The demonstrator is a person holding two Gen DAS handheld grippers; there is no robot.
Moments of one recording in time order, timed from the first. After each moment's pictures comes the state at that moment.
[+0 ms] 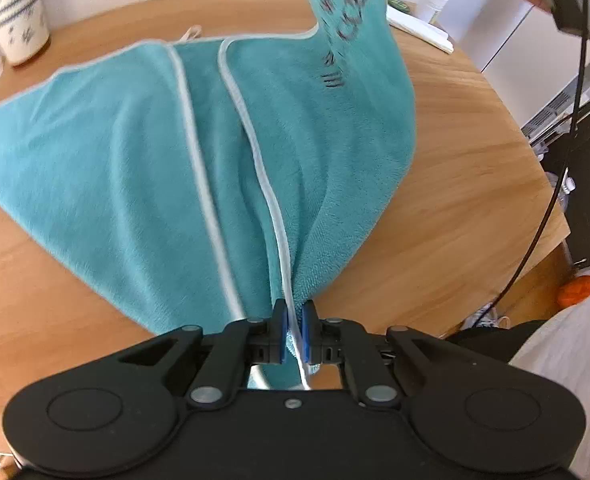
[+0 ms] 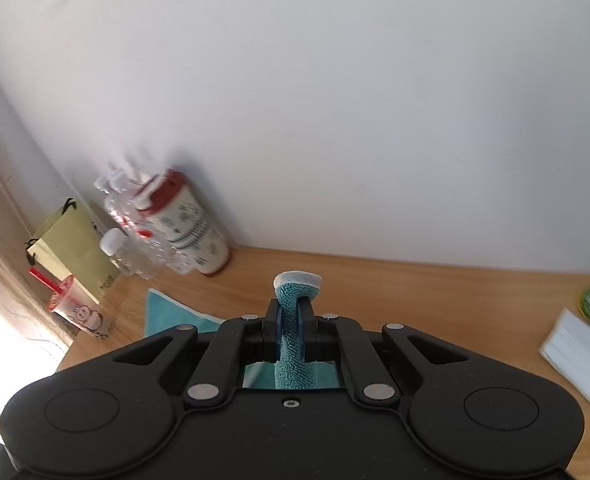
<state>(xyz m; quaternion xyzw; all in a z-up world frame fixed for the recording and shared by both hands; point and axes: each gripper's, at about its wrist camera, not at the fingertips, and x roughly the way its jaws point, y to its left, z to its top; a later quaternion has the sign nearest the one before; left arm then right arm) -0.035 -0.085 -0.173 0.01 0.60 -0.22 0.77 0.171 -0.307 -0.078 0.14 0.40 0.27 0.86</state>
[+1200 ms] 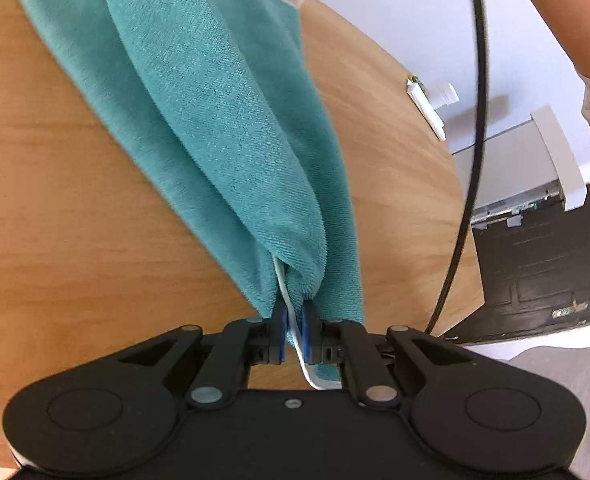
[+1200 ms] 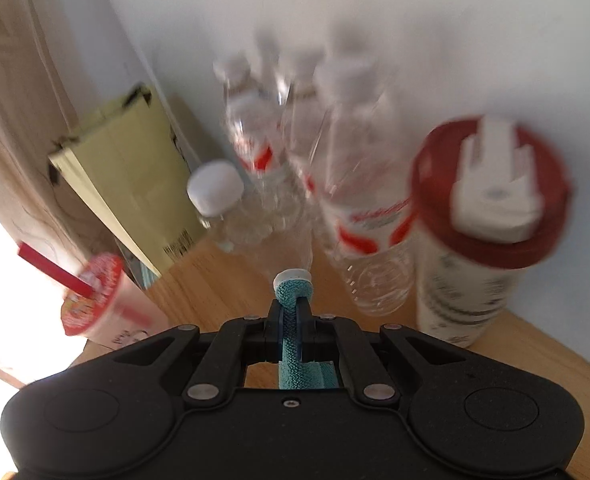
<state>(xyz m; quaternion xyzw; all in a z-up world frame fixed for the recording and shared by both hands) -0.007 0.039 -0.238 -0.24 0.59 -0.28 0.72 0.254 0.061 -0.123 -0.01 0.46 0.40 0.80</state>
